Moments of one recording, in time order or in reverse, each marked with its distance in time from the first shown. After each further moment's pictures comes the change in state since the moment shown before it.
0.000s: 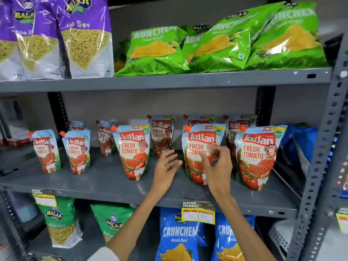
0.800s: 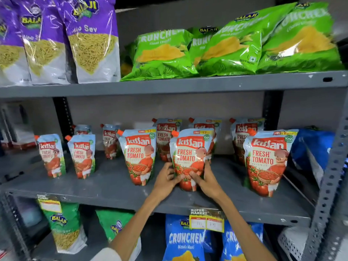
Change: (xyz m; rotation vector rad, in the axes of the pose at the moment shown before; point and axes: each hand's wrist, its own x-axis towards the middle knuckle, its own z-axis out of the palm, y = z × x) left_hand 0.010 -0.024 -0.031 0.100 -0.160 -0.128; right_hand -0.012 0.019 0.042 0.305 -0.630 0.287
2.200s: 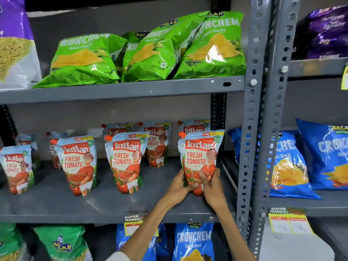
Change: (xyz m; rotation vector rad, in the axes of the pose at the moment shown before) left_hand 0.022 0.026 0.236 -0.022 -0.286 -0.021; right_hand -0.058 0.030 -0.186 -0.014 0.447 0.106
